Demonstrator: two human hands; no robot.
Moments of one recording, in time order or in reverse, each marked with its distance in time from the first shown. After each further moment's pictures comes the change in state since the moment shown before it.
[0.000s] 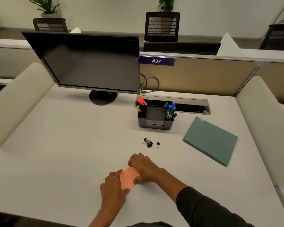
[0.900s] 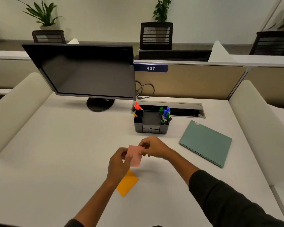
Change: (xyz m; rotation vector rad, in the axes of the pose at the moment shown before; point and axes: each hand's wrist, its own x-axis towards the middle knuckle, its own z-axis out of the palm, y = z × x) left_hand 0.069 0.072 -0.064 -0.561 0.158 0.199; right_hand -0.012 0.041 -0.107 0.618 0.175 0.215
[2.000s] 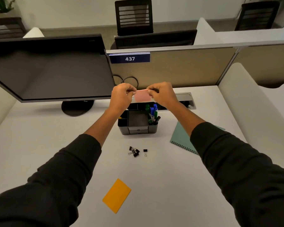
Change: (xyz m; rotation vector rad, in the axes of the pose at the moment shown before) left_hand 0.270 0.147 0.039 0.147 0.007 0.442; right_hand 0.095 0.004 -0.193 -0.217 0.693 -0.059
